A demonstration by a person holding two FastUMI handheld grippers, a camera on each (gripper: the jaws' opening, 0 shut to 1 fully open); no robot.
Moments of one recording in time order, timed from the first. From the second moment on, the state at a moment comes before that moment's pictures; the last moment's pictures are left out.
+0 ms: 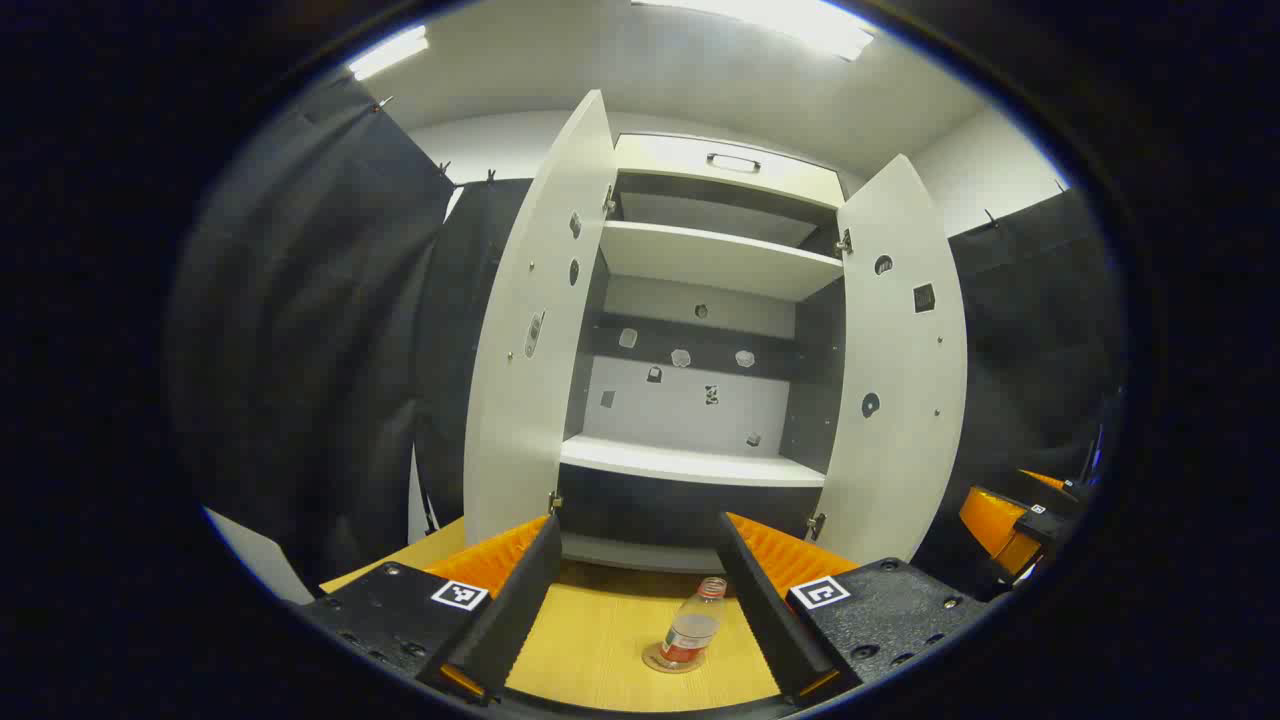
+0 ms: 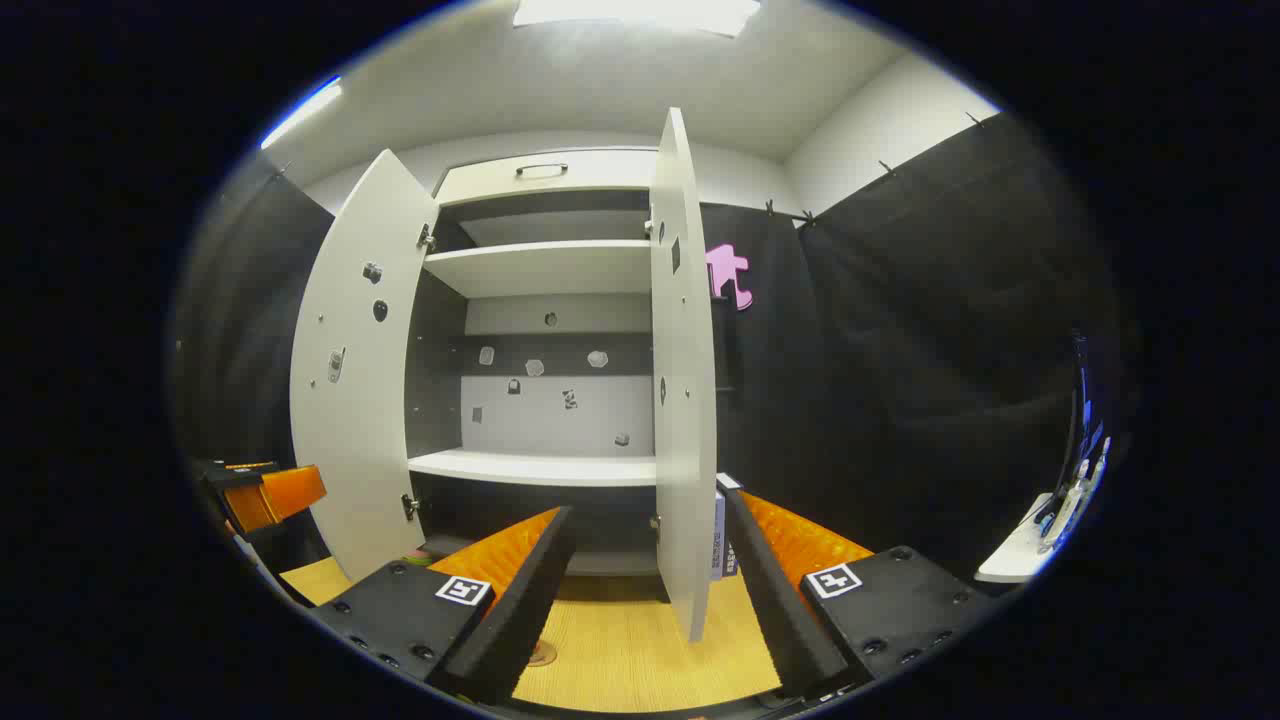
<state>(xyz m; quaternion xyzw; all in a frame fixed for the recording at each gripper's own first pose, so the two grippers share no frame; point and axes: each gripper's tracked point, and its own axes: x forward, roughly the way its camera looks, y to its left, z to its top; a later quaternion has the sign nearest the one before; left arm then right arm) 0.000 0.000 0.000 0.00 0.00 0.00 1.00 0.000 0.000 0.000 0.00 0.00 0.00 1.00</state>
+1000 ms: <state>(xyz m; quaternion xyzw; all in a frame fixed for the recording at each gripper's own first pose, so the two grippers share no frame) -0.023 -0.015 0.002 0.00 0.01 0.00 1.00 0.000 0.014 -0.013 0.00 0.06 0.04 1.00</state>
